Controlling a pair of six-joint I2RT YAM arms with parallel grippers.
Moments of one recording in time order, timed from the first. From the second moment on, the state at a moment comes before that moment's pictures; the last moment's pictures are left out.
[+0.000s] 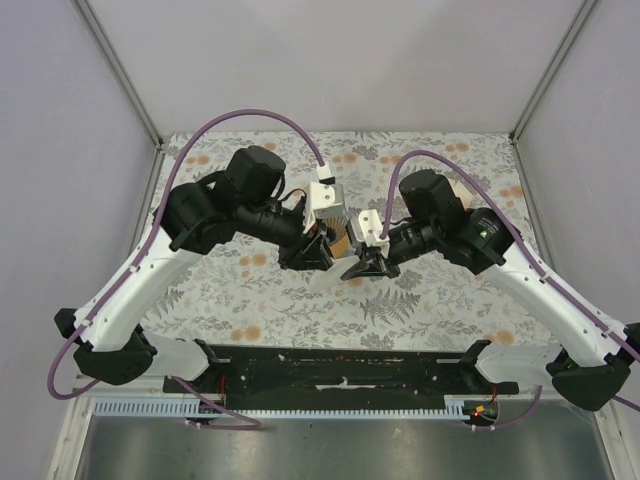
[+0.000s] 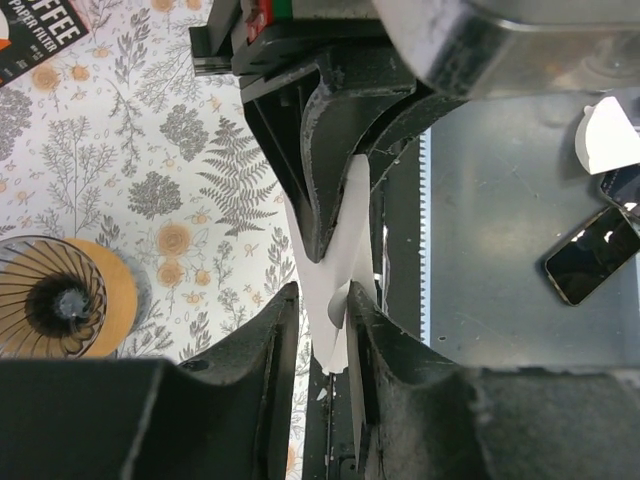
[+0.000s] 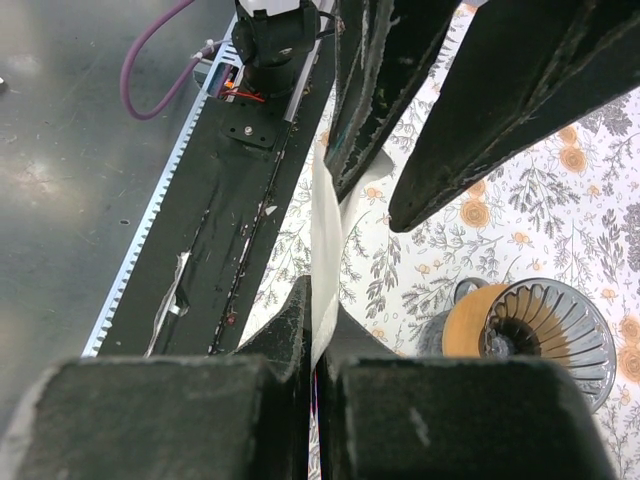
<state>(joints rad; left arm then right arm) -0.86 1.35 1.81 -1.16 0.64 0.28 0.78 1.20 1.41 -0.85 -0.90 -0.68</state>
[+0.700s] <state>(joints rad) -0.86 1.35 1.78 -1.15 0.66 0.29 0.78 1.20 1.43 -0.85 -0.94 -0.72</state>
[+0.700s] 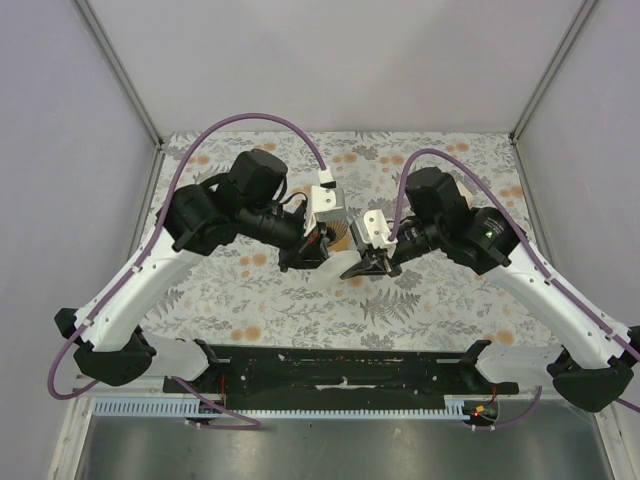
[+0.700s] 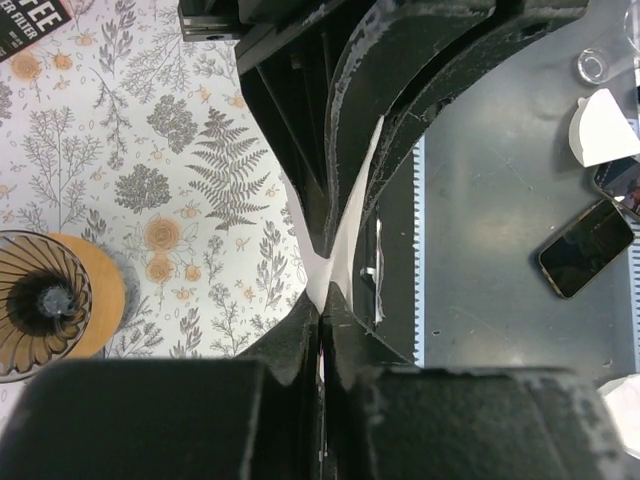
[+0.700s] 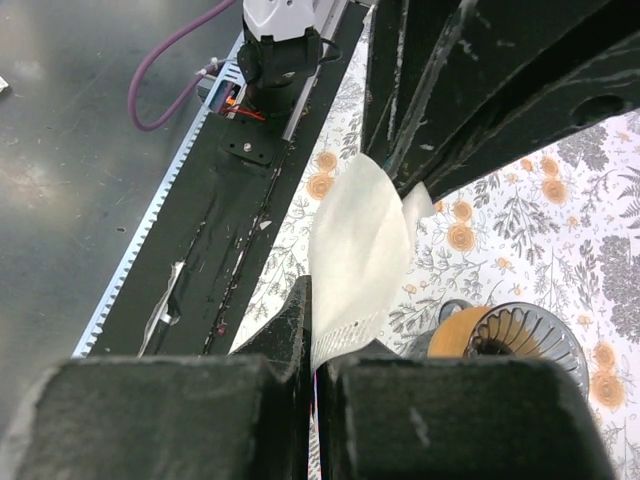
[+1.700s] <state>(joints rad) -0.83 1.32 1.76 -0.95 -0.31 0.01 0.92 1.28 1.23 0.10 -0.16 0.04</state>
